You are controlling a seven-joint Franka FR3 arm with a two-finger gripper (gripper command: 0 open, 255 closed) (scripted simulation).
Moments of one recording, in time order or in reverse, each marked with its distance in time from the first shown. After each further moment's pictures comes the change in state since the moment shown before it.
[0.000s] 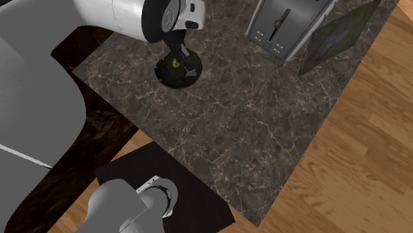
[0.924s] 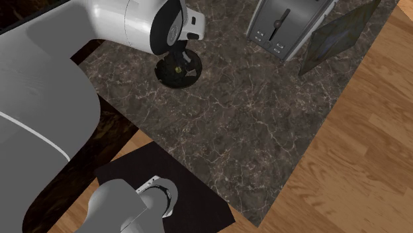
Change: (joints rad) arm 0.002 0.026 0.010 -0.069 -0.009 0.092 0.005
